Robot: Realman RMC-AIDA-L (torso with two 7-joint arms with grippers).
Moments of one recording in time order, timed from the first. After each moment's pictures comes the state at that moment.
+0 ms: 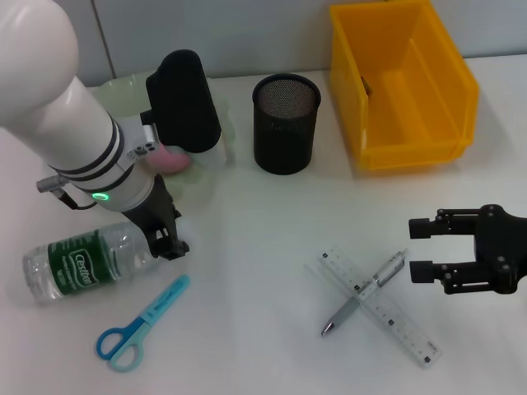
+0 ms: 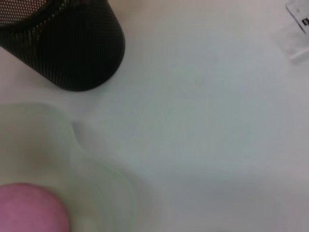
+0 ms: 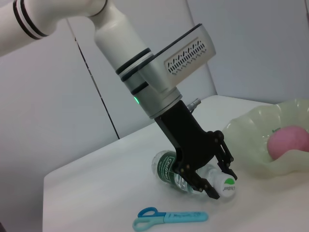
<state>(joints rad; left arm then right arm) -0.84 -2.08 1.64 1.02 2.64 1.32 -2.20 0.39 1.94 -0.73 -0.66 -1.93 -1.83 1.39</state>
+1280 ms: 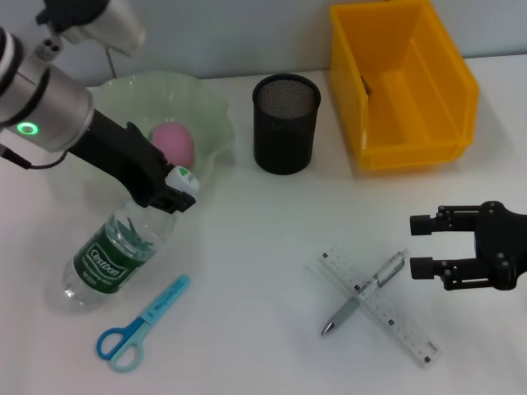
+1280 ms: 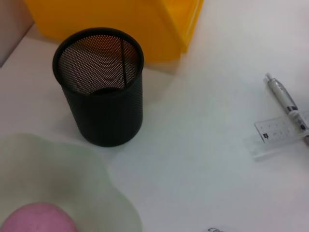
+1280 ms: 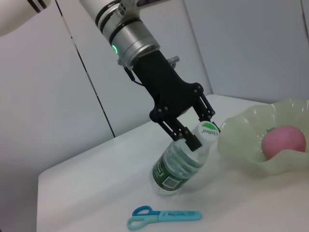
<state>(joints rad) -0.87 -2.07 1.12 1.11 2.54 1.63 -2.07 0.40 1.93 -0.73 -0.66 -1.93 -1.82 1.39</state>
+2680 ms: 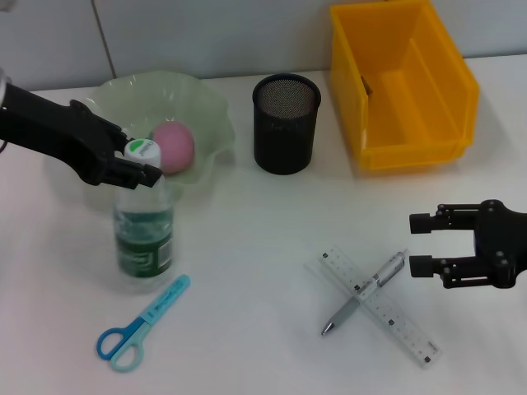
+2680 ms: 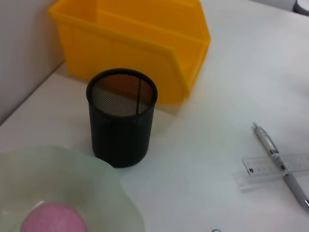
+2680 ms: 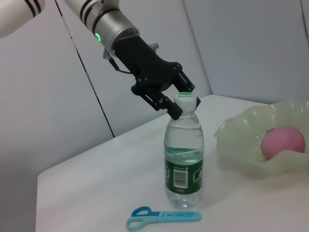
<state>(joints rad) -0.82 -2.03 0.86 1.16 2.45 1.77 -1.97 0.40 1.93 -0.73 -0.66 -1.93 -1.81 1.39</state>
